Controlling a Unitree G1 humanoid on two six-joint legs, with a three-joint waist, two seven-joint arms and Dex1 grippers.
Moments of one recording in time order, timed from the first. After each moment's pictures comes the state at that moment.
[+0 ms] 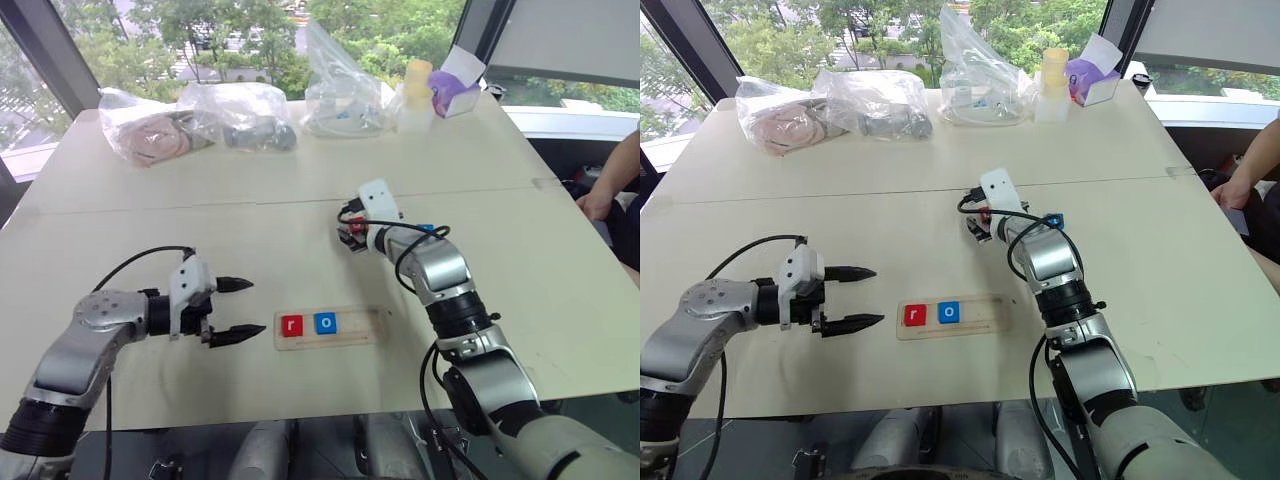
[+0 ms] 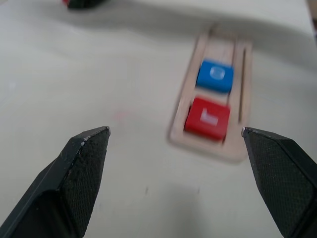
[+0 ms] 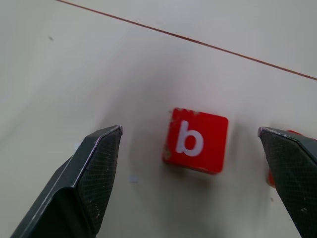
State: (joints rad) left arm -0.12 0.78 0.03 -0.24 -0.47 0.37 -1.12; right arm -0.78 -0.17 0.13 0.27 0.06 0.87 0.18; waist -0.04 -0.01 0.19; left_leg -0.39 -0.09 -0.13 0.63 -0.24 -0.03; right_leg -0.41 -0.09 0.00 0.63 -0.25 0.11
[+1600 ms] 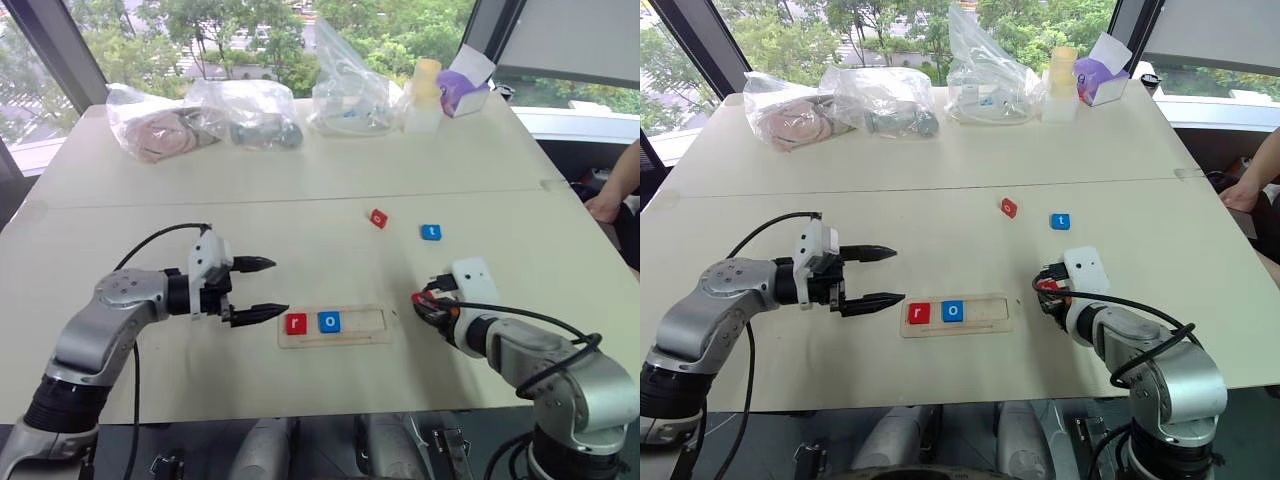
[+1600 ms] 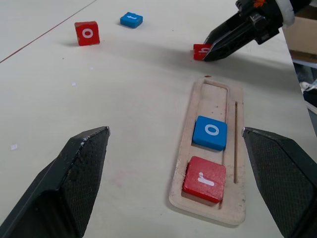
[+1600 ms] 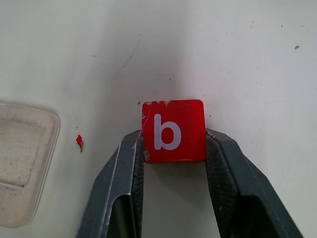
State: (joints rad) left arm -0.25 0.73 -0.01 -0.24 -0.51 0.44 -1.09; right arm -0.16 -0.36 -0.23 -0.81 0.41 1.61 0.18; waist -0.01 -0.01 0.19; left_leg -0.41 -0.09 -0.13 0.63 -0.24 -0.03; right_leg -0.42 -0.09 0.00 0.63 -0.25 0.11
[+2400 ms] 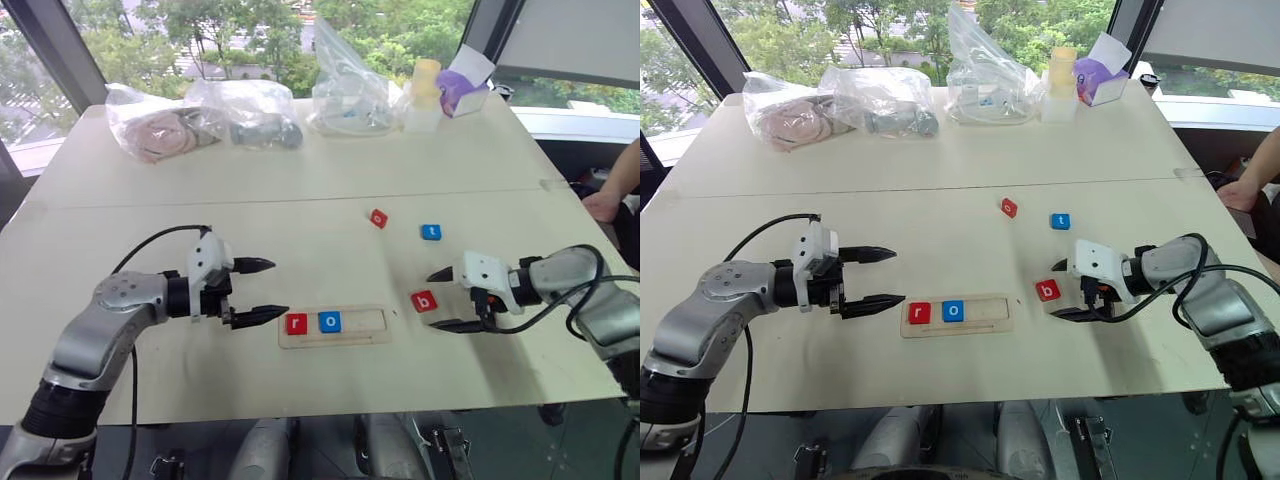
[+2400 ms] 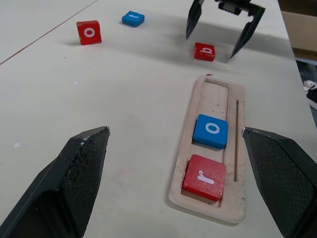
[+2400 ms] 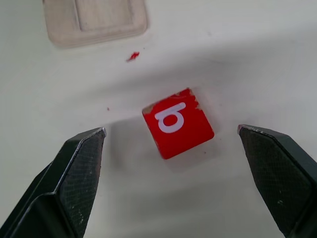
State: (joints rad) left arm -0.22 0.73 0.00 -0.29 -0.51 0.45 -1.06; right arm -0.42 -0.97 0.23 0.14 0.17 0.11 1.30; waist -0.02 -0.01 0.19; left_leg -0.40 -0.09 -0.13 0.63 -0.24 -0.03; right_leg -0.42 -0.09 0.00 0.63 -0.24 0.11
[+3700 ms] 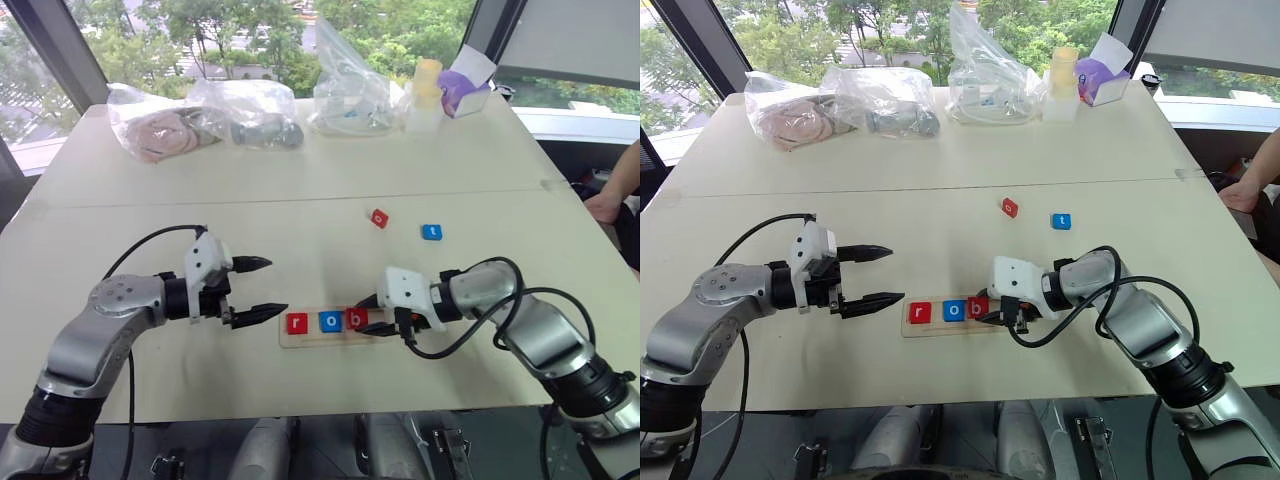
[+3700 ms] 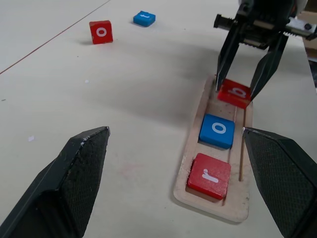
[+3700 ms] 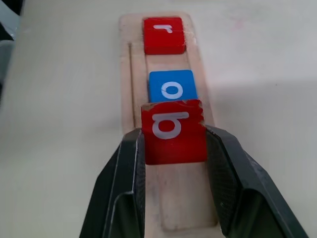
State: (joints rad) left arm -0.20 0.73 0.02 -0.34 -0.52 0.49 -1.01; right arm -0.42 -0.76 0.37 -0.32 0.15 0.52 1.13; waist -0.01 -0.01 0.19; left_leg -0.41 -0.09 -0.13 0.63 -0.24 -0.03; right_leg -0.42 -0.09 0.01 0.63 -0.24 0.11
